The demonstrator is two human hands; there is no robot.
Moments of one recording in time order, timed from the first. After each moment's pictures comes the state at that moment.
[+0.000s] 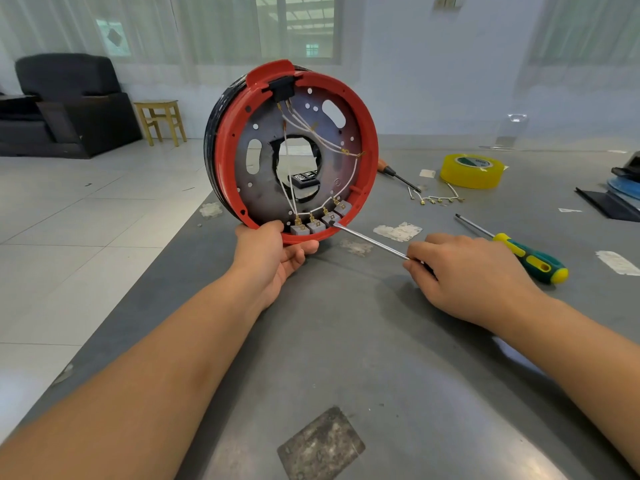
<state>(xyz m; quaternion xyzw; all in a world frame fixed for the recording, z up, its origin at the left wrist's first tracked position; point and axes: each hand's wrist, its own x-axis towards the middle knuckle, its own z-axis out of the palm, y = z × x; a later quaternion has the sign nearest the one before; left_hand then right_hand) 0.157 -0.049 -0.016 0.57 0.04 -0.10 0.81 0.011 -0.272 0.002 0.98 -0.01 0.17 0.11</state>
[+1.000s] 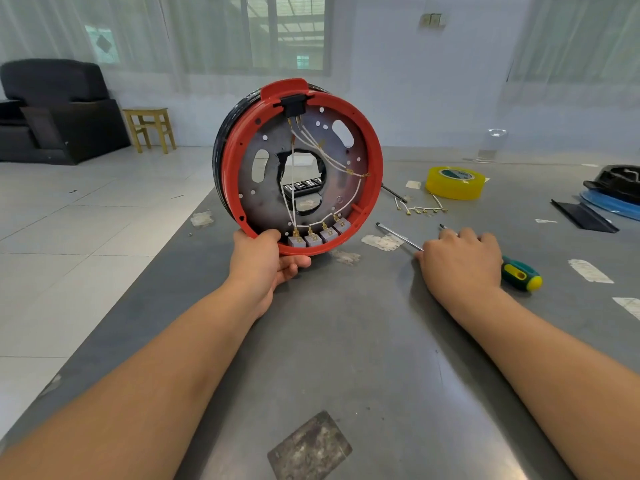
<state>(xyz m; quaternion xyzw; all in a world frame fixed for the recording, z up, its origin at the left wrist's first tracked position) 0.154 -0.054 -0.019 0.61 0.01 -0.07 0.79 0.044 -0.296 -0.009 0.94 -0.23 0.16 0.22</state>
